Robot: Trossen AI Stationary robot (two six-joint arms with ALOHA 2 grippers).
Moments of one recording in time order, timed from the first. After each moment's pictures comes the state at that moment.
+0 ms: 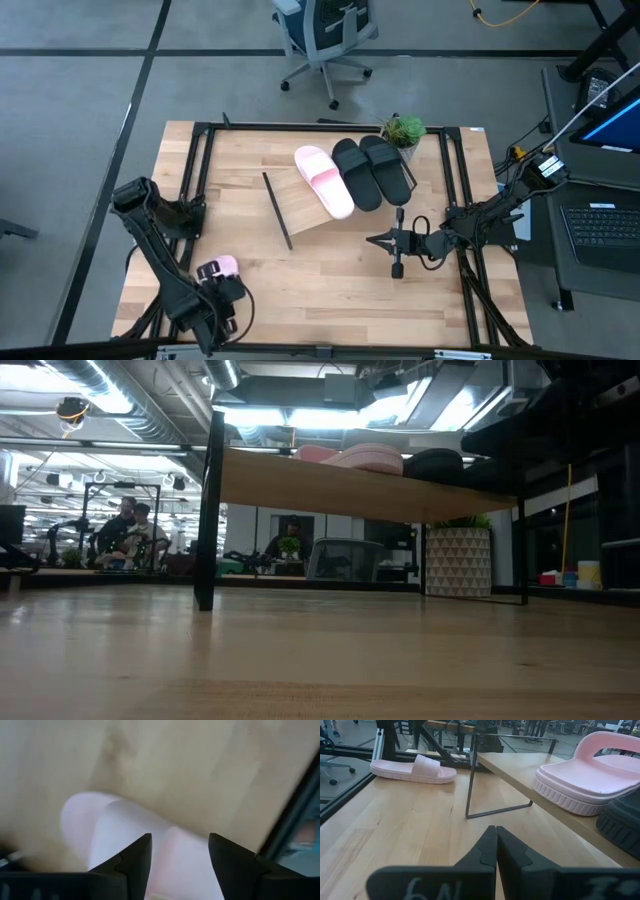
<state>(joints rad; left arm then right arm) -0.97 1.72 1.36 -1.20 -0.23 -1.41 0.57 1.31 0.31 0.78 0.68 0.02</state>
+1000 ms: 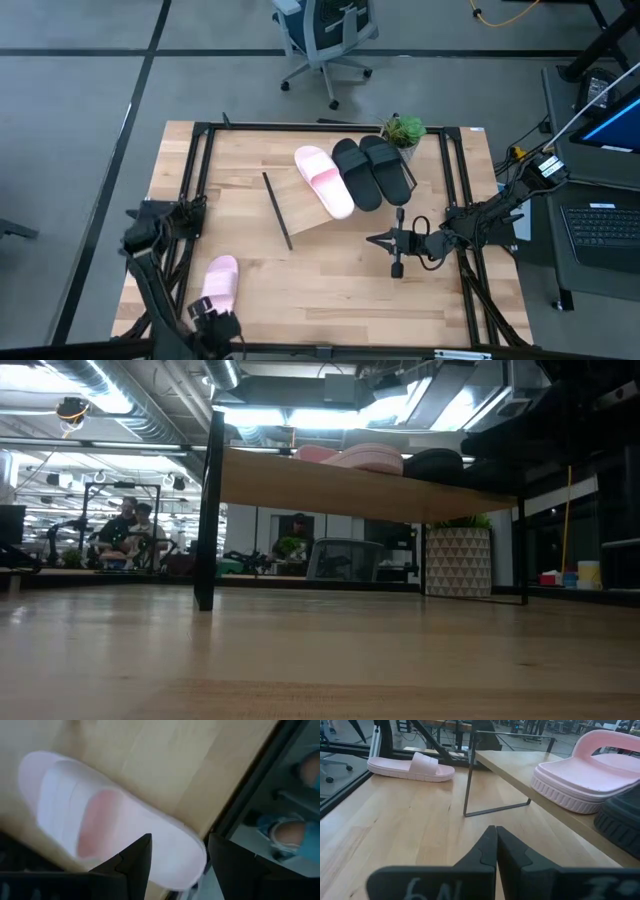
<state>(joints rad) -1.09 2.05 1.80 -1.41 -0.22 -1.63 0.57 1.31 0.31 0.77 0.69 0.02</state>
